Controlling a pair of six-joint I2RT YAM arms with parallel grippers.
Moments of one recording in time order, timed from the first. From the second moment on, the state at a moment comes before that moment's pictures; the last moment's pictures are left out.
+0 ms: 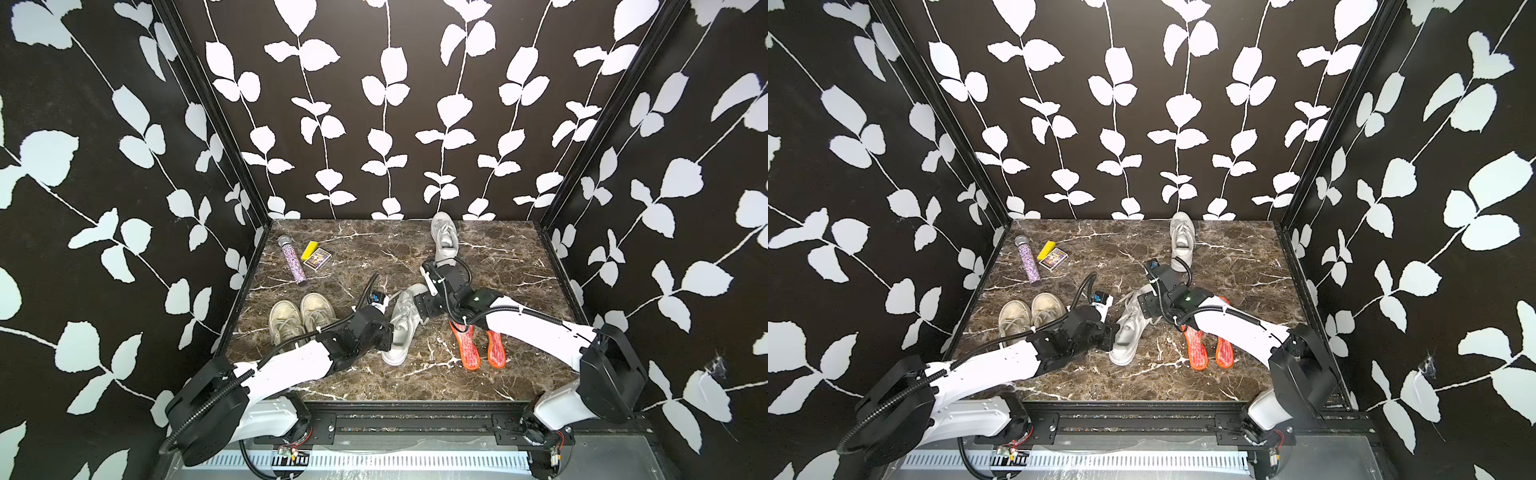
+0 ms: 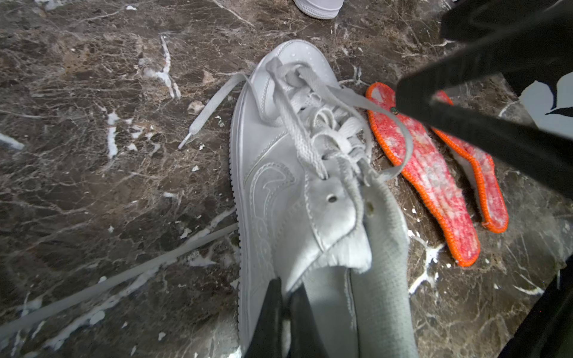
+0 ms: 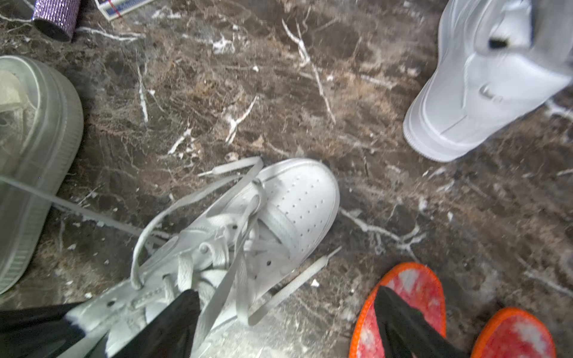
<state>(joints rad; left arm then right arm) -0.89 1.21 0.54 -0.03 -0.09 -0.52 0.77 1.50 1.05 -0.40 0.15 0.23</state>
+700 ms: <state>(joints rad) -0.89 1.21 0.54 -0.03 -0.09 -0.52 0.77 1.63 1.16 -0.48 0.04 0.36</state>
